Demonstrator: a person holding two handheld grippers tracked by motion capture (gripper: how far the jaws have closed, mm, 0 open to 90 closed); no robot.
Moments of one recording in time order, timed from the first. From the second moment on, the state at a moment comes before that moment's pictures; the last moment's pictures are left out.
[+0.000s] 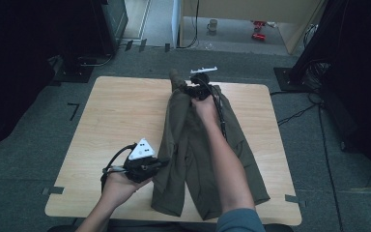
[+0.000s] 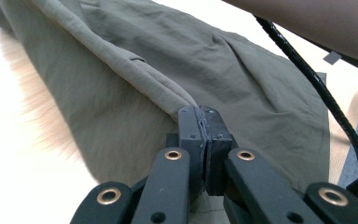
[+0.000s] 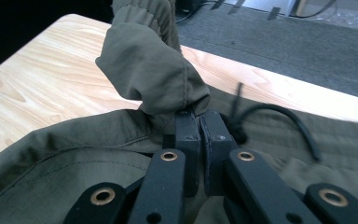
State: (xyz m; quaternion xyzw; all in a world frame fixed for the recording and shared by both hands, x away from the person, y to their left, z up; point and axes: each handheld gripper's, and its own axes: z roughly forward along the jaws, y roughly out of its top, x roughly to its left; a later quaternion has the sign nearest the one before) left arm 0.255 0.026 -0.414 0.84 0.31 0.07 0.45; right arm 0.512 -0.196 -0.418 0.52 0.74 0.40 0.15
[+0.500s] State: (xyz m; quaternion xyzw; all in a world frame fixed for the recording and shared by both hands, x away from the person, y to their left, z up) left arm 0.270 -0.045 -0.451 0.86 0.27 0.03 0.44; right arm 0.504 -0.248 -0.453 0.55 0.72 0.38 0.16
